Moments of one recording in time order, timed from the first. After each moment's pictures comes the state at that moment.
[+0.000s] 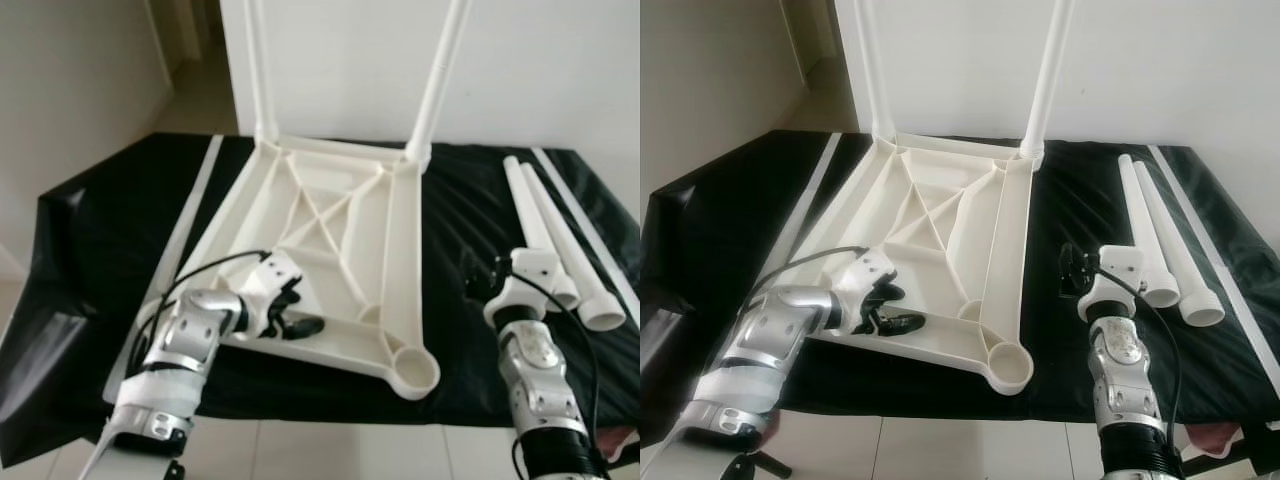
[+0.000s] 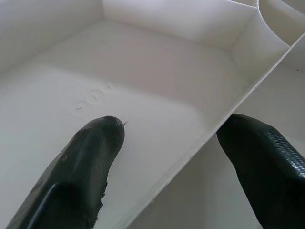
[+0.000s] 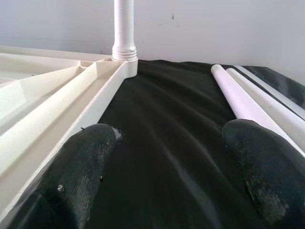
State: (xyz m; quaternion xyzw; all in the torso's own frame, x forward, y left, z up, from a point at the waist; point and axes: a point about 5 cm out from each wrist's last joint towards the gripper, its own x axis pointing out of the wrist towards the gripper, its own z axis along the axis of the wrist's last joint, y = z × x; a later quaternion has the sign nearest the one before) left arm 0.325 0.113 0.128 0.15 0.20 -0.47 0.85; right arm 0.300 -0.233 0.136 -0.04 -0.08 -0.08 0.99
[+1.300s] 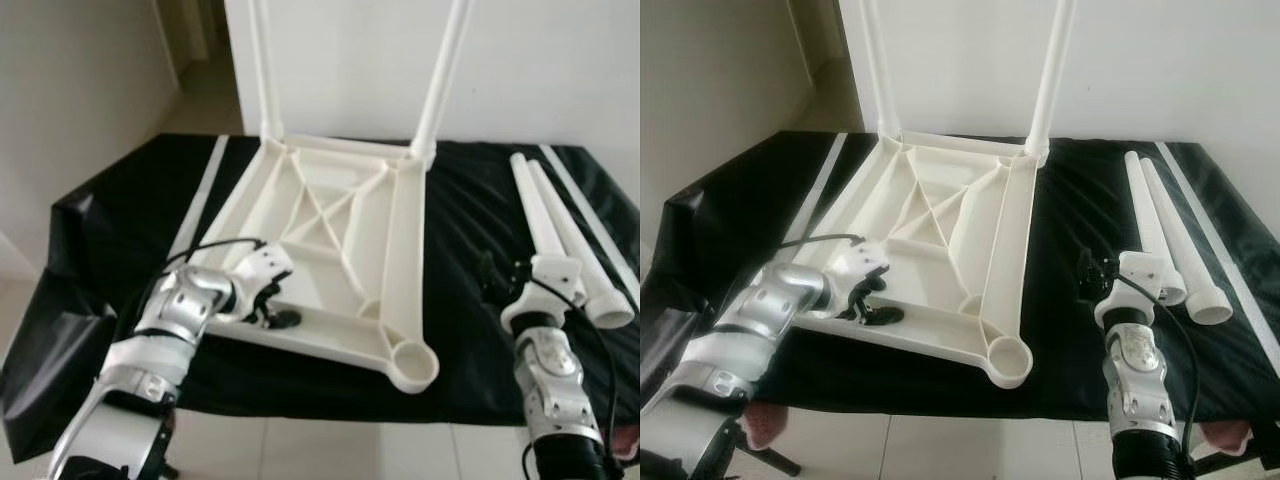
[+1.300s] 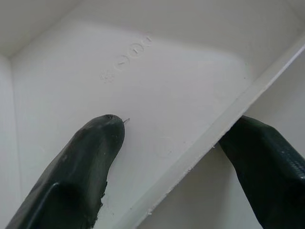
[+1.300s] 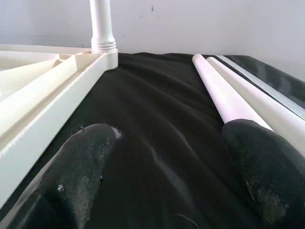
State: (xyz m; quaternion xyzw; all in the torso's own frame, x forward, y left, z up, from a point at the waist) left arm 0.350 0.130 0.129 0.22 0.27 -0.45 0.82; right arm 0.292 -0.246 0.130 -0.04 -0.07 -0.11 0.99
